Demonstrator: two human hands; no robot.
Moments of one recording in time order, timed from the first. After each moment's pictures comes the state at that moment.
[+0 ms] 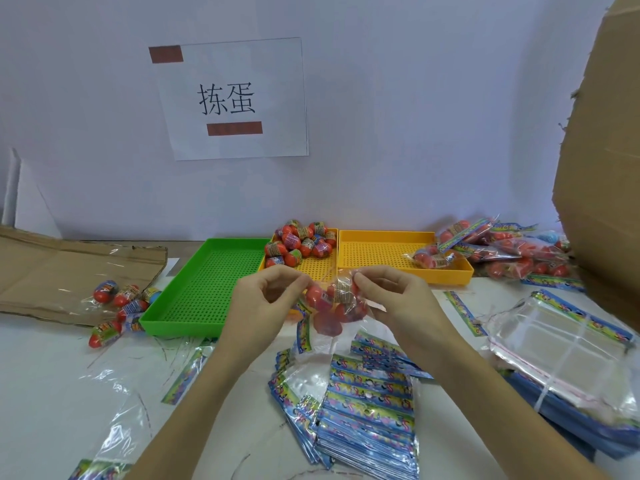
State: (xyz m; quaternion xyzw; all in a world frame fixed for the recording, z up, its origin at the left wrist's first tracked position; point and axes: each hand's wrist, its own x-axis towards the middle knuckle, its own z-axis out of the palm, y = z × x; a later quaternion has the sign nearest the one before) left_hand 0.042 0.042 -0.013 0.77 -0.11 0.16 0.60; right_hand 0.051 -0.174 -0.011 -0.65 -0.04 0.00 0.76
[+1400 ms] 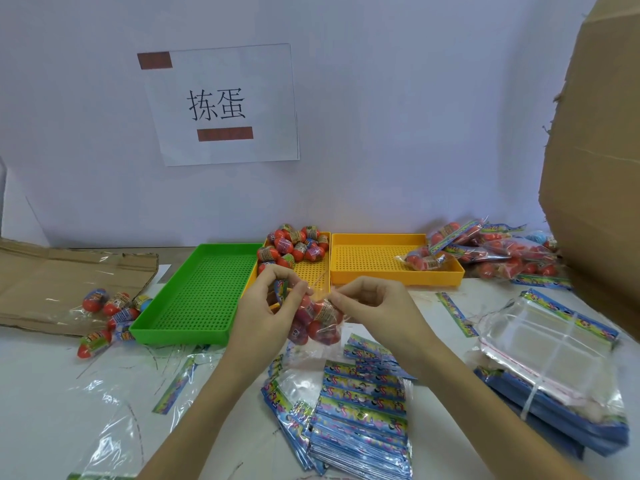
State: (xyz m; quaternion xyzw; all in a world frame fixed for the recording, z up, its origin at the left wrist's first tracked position) left_hand 0.039 0.027 -0.019 0.79 -0.11 0.20 0.57; right_hand 0.047 -0.168 -0.012 -0.74 -0.12 -0.02 0.66
